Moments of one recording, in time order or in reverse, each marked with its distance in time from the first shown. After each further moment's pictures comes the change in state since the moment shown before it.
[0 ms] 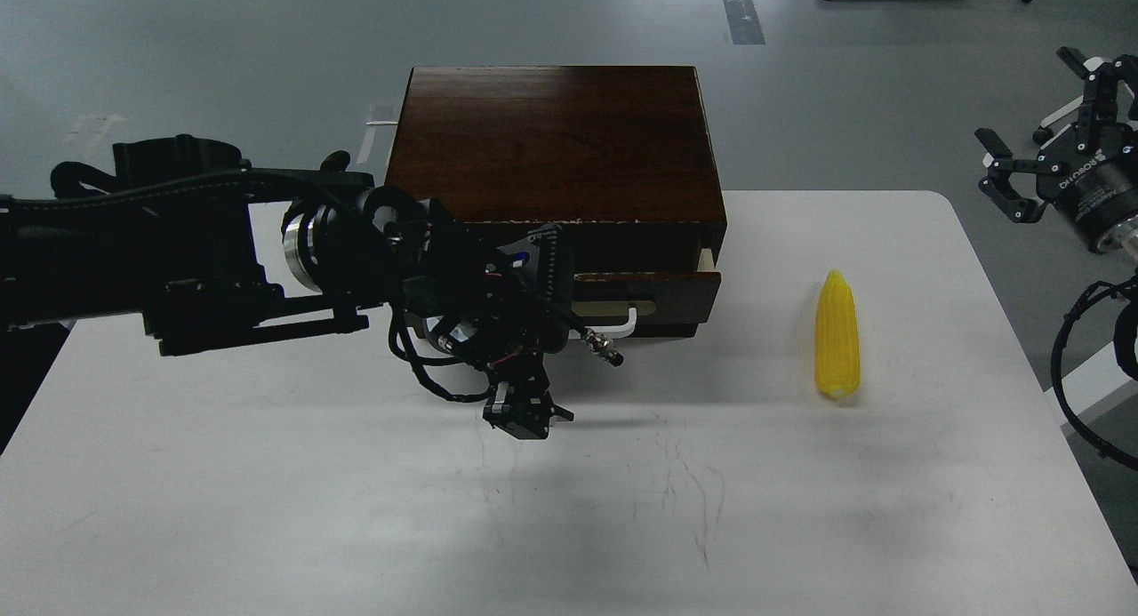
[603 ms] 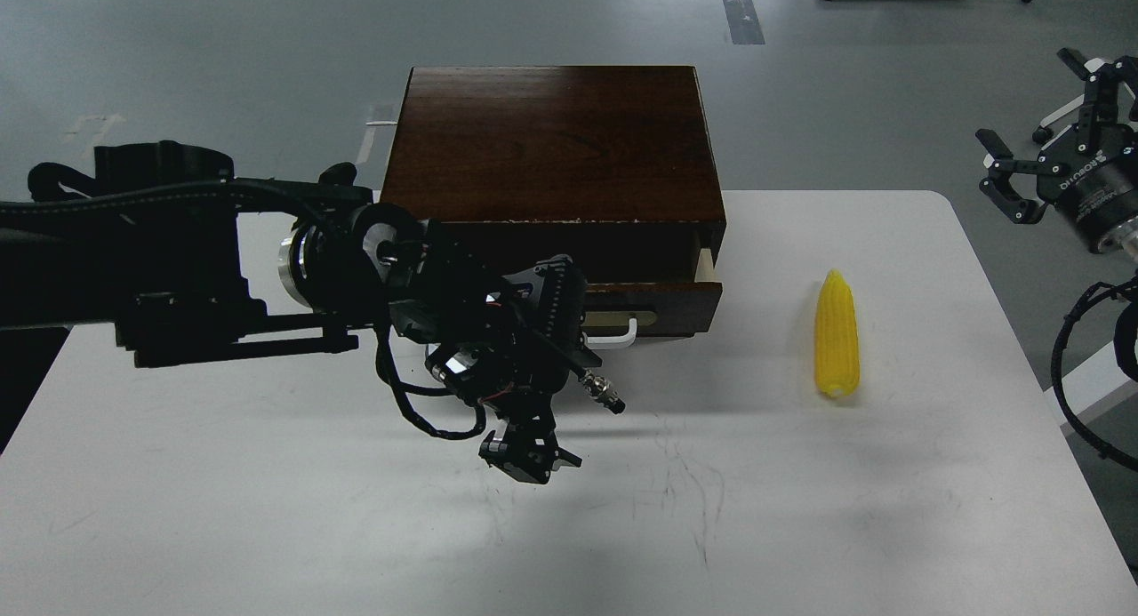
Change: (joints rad) left arm -0.032 0.034 0.003 -0.090 0.000 0.000 0.001; right arm -0.003 -0.001 0.003 0.001 0.000 0.000 0.001
